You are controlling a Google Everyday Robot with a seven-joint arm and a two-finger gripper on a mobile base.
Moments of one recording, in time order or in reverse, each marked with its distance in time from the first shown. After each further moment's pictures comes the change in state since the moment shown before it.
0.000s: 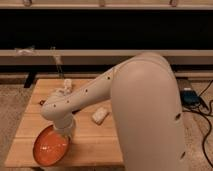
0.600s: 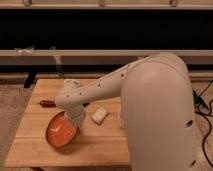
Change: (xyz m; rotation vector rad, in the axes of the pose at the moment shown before) arm 0.035 0.050 -0.012 0.013 0.047 0.208
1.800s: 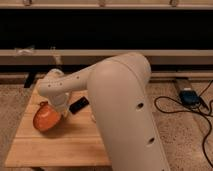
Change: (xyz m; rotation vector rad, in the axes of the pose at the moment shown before) arm 0.083 -0.075 -0.011 0.061 0.089 0.154
